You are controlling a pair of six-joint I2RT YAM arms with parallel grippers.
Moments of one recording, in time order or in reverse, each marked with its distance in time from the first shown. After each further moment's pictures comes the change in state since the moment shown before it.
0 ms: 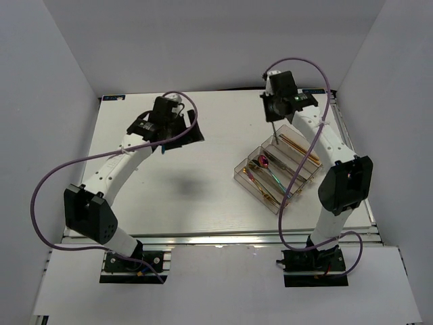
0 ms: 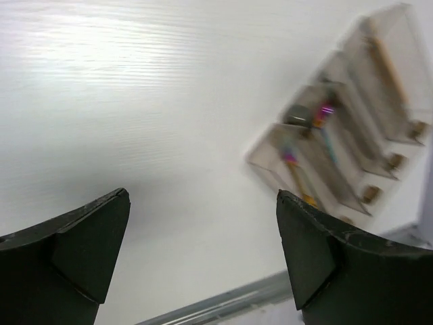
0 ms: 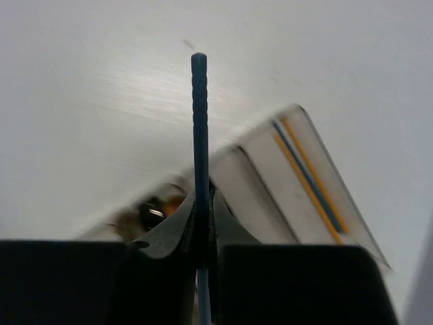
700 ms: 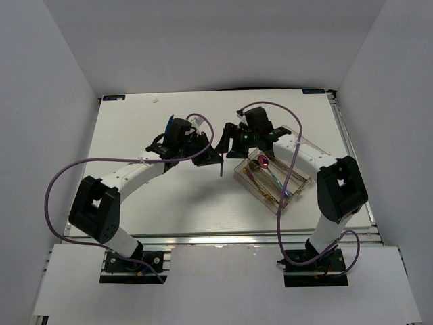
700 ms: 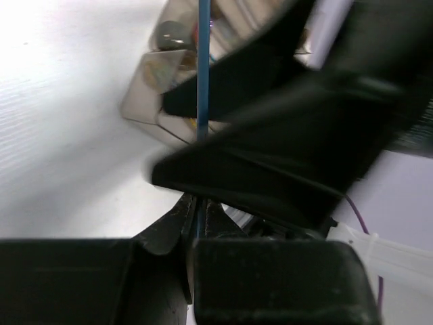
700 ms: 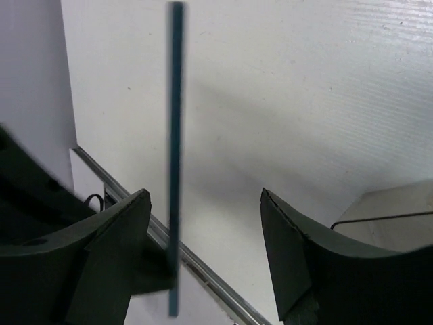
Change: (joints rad) left arm -0.076 0.030 -0.350 0.496 0.380 -0.210; right arm 0.172 -0.093 -0.531 0.463 -0.490 0.584
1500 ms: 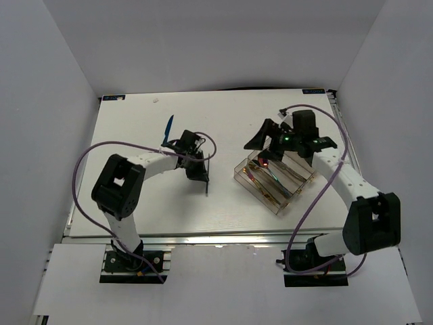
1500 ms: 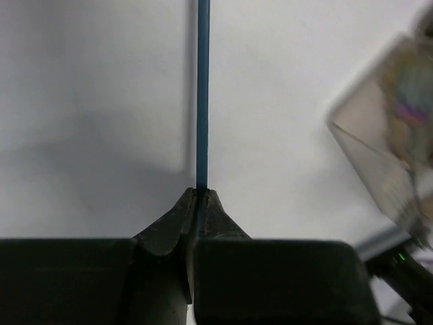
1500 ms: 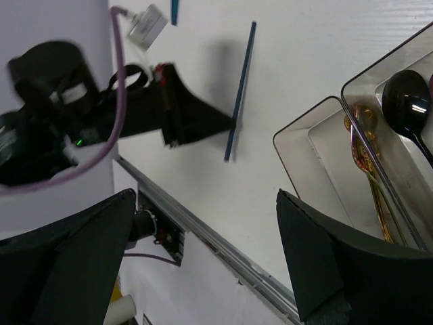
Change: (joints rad) left arm 0.045 0.299 0.087 -0.256 -0.263 0.201; right arm -0.311 -0.368 -0.248 -0.048 -0.203 -0.011
